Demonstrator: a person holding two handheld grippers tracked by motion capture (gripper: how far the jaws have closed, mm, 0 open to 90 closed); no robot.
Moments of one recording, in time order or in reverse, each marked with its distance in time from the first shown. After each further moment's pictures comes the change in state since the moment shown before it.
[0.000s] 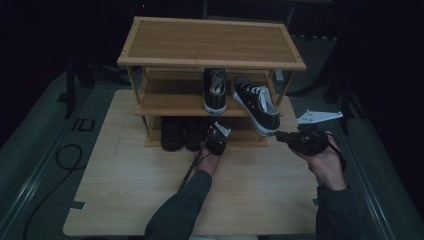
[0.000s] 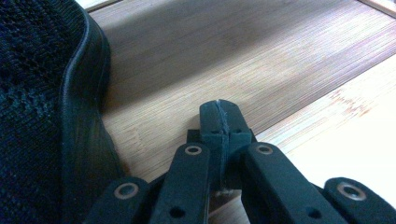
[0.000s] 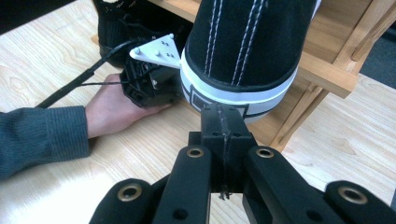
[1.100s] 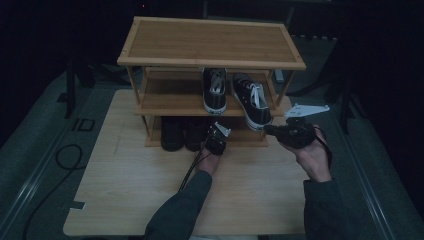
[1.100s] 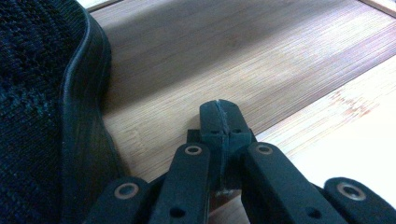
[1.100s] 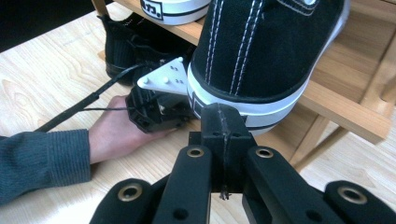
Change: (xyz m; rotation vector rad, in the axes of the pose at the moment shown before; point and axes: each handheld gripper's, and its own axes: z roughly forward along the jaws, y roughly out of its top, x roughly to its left) left arm -0.001 0.000 0.000 0.001 0.005 -0.006; right arm 0.005 0.020 0.024 -0.044 0.029 -0.013
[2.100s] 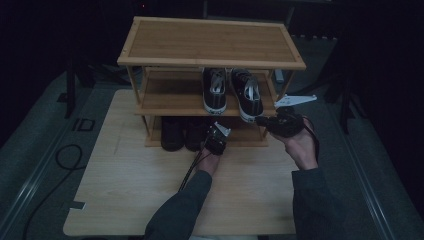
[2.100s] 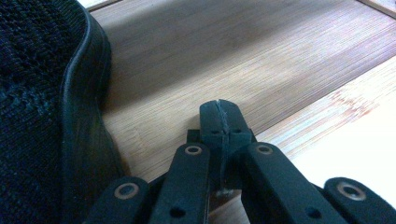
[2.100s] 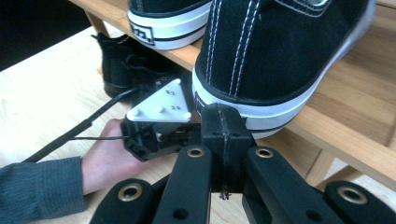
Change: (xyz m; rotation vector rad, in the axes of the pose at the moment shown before) left arm 0.000 0.000 0.000 0.000 -0.001 -0.005; right arm -0.010 0.018 0.029 -0.015 0.017 0.030
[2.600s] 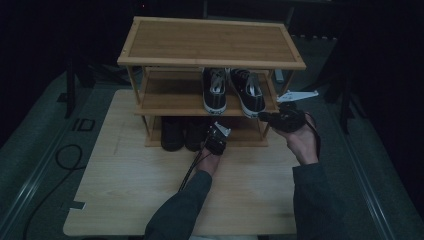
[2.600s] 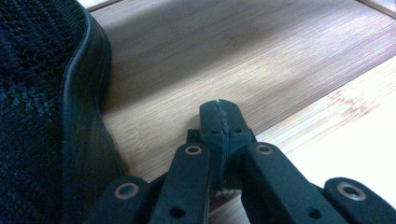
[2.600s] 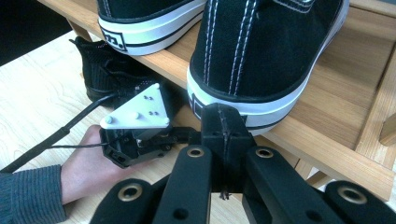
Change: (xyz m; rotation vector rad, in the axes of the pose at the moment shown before) left arm 0.000 0.000 0.000 0.000 0.002 0.000; right arm -0.015 0.004 0.005 0.000 -0.024 0.008
